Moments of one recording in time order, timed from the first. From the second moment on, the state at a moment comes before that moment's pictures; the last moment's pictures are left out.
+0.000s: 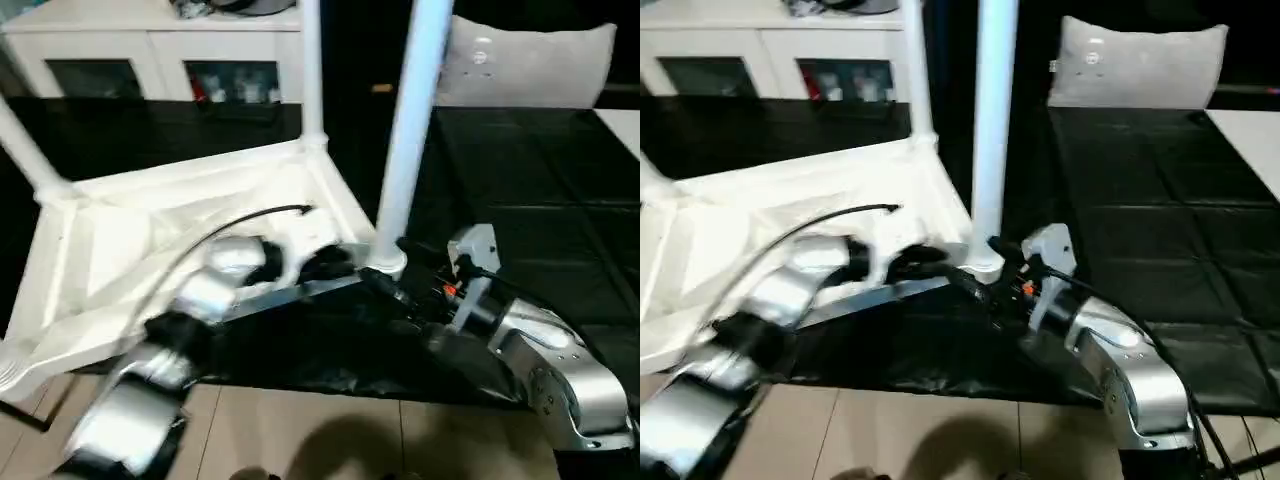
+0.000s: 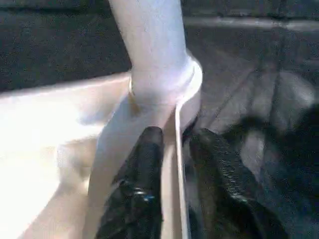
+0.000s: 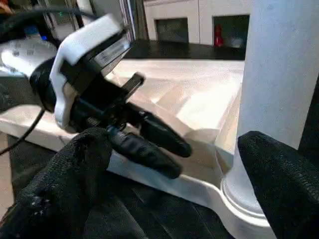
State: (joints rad) left arm -0.67 0.27 -0.26 0.65 0.04 0.01 -0.98; right arm -0.15 -0.29 0.01 -0.18 0.35 0.45 0.72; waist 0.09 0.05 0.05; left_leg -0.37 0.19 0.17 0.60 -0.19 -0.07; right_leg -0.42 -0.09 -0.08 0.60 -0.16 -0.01
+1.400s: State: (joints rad) left arm -0.20 0.66 -0.20 -0.12 -0.02 0.57 -0.88; right arm -0.67 -0.10 0.01 0.66 0.02 0.18 -0.07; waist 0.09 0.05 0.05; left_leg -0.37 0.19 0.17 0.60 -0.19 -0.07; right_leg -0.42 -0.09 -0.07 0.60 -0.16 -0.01
